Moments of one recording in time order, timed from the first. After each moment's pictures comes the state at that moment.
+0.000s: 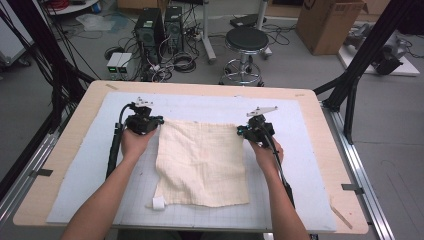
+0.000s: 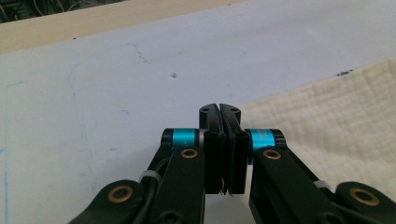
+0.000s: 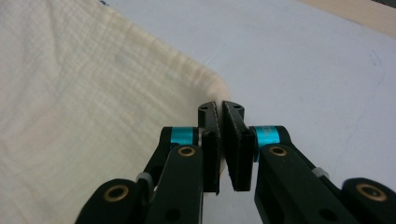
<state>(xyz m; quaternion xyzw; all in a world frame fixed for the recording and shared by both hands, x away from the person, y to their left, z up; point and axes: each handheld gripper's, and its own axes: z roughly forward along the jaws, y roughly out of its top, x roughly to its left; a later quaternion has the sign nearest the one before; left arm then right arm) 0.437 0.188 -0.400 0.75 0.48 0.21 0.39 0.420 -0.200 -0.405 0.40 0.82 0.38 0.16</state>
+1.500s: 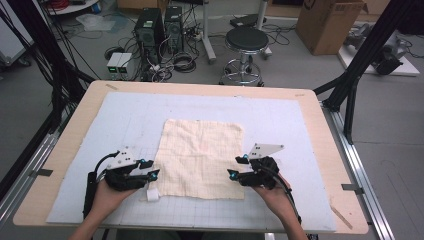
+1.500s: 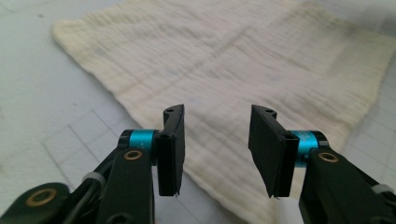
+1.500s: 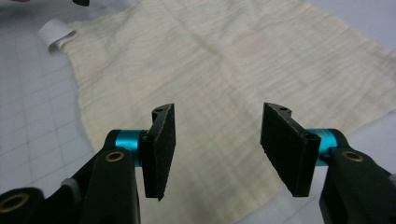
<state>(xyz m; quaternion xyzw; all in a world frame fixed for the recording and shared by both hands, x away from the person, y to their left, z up) 0.271 0.215 -0.429 0.83 0.30 0.13 0.46 0.290 -0.196 -0.408 0.27 0.85 0.43 0.10</state>
